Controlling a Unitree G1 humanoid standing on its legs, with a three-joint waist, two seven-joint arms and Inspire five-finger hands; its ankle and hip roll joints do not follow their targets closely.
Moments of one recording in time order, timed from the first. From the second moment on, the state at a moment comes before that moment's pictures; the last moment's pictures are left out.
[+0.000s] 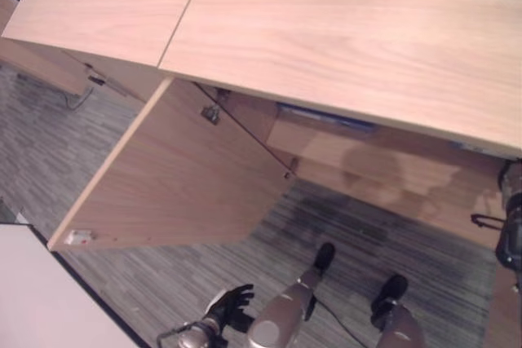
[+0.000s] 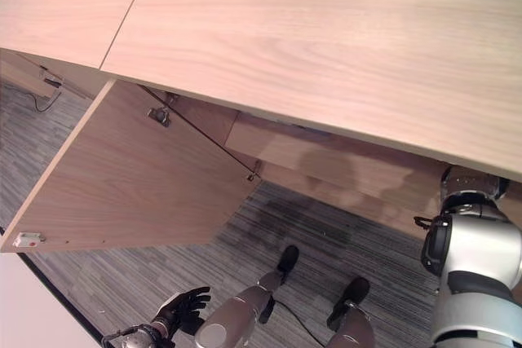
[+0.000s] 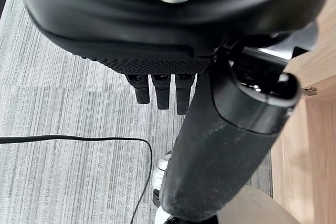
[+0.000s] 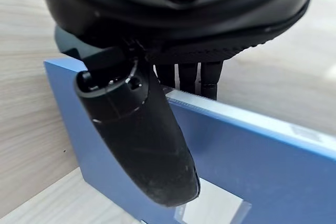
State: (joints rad) left arm 0.01 0.33 -0.56 0.89 -0.34 -0.16 -0.05; right arm -1.09 -0.77 -0.15 1.53 1.36 -0.19 -0.40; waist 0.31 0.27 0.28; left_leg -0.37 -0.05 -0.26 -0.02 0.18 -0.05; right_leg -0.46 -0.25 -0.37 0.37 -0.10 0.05
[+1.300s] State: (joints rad) left arm 0.01 0.29 -0.46 1.05 -0.34 -0.11 0.00; right arm -0.76 -0.34 -0.17 1.44 1.30 -0.21 -0.37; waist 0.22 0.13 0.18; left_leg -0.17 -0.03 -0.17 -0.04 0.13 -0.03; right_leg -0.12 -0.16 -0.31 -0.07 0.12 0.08
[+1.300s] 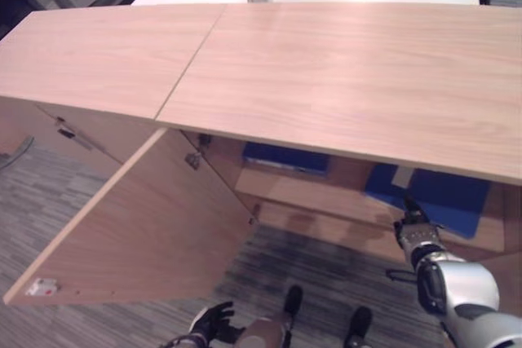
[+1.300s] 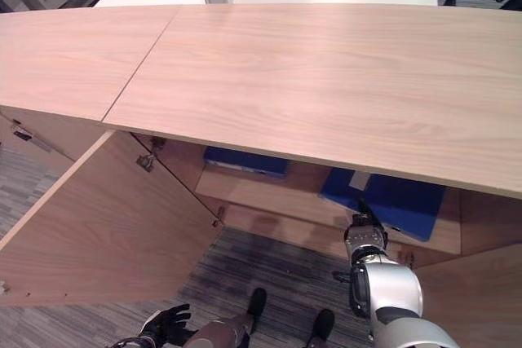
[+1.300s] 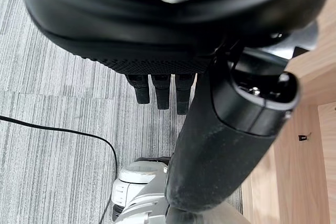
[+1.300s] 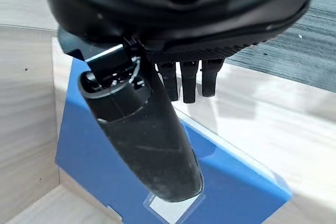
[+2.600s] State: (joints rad) left arm 0.02 0.26 -0.43 1.05 -0.31 -0.13 -0.01; right arm -0.87 -0.47 -0.09 1.35 1.30 -0.20 -0.31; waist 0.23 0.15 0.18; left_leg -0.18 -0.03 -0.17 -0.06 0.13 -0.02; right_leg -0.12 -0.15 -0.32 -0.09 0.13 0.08
